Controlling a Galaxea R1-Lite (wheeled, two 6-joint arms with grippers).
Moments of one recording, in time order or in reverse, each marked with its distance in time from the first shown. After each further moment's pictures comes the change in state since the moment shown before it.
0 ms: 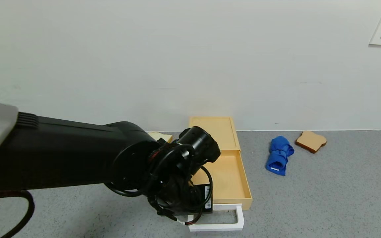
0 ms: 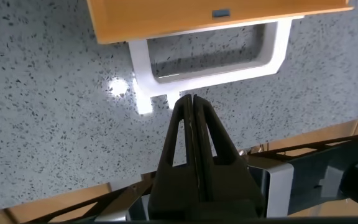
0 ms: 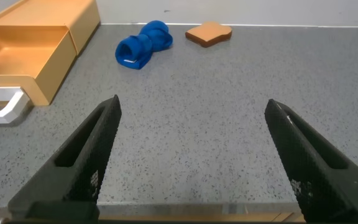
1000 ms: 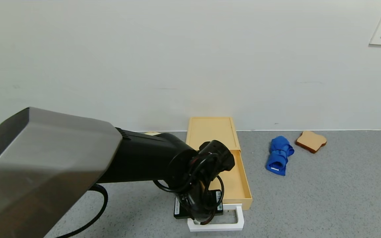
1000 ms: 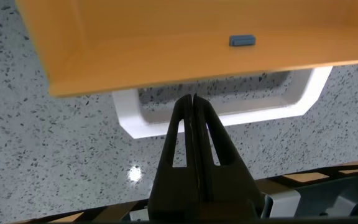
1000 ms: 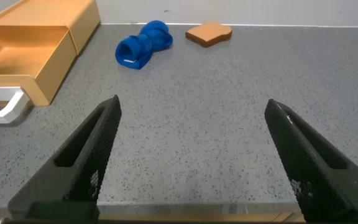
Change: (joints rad) left arm -0.004 0.206 -0.144 0.056 0.000 -0.059; right arm 0.000 0.000 0.000 0.000 0.000 0.000
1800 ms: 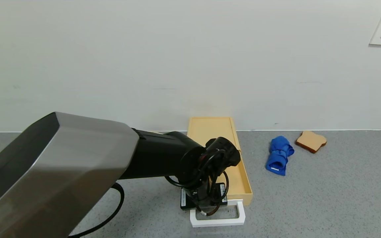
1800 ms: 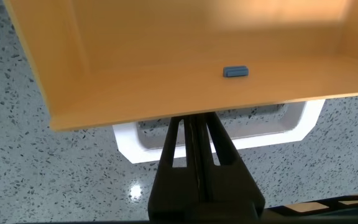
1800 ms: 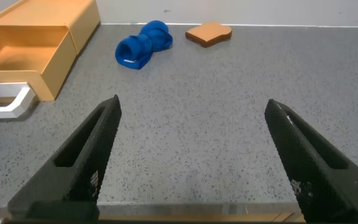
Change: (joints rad) left arm 0.003 0.066 -0.104 0.001 0.079 -0.003; right arm 0.000 0.000 0.000 0.000 0.000 0.000
